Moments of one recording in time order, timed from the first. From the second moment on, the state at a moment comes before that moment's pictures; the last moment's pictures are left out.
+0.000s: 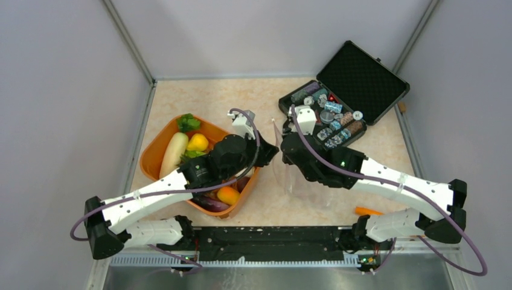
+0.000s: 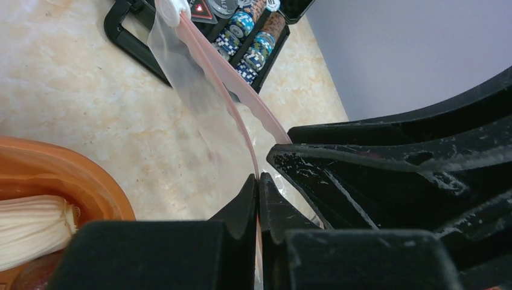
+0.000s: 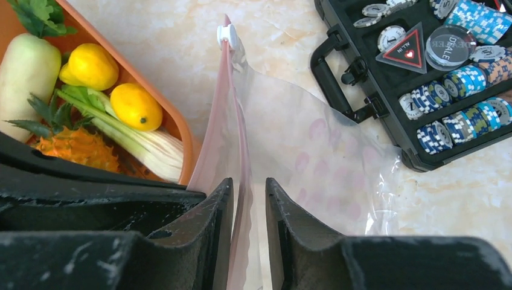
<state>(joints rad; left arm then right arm) -1.02 1.10 0.98 -0.18 -0.25 -0.79 1.18 1.23 1.28 -0.70 0.76 0.63</state>
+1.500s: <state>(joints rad) -1.04 1.15 1.02 -0.29 -0.38 -0.70 1.17 0.99 1.20 -0.67 0.81 0.49</state>
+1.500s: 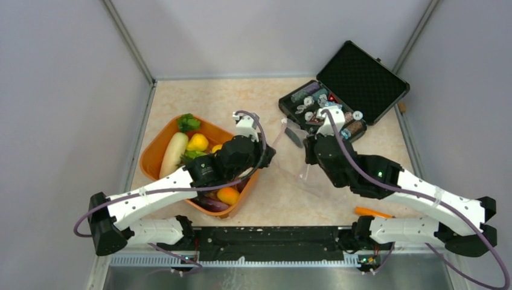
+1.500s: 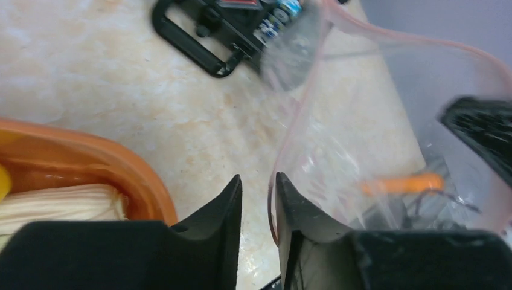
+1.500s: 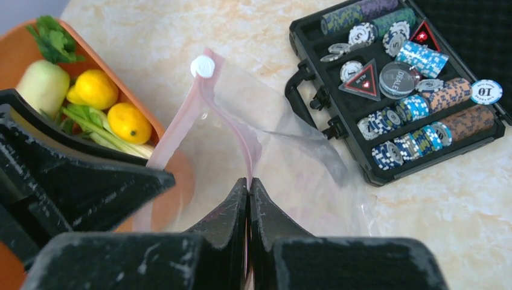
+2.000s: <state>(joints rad) -1.01 1.18 0.97 -0.18 -0.11 -0.64 1.17 0.99 1.05 -0.58 0.69 0.45</state>
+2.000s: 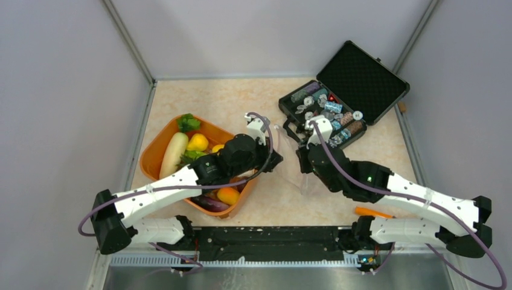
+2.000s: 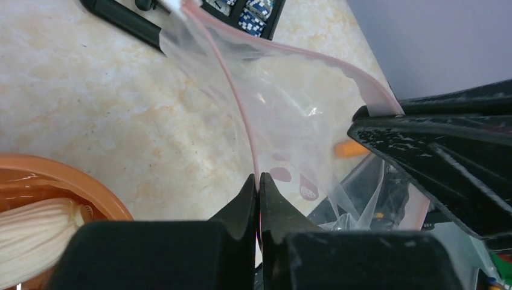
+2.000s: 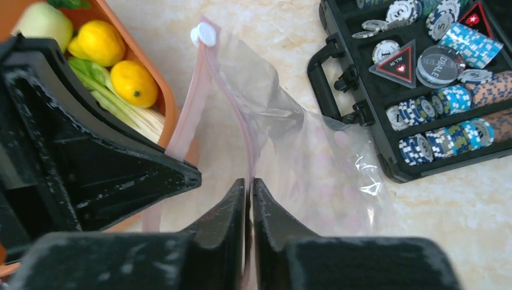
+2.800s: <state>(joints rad) -1.01 1.23 1.08 -0.22 -0.15 -0.77 1.20 1.26 1.37 -0.96 0.74 0.60</state>
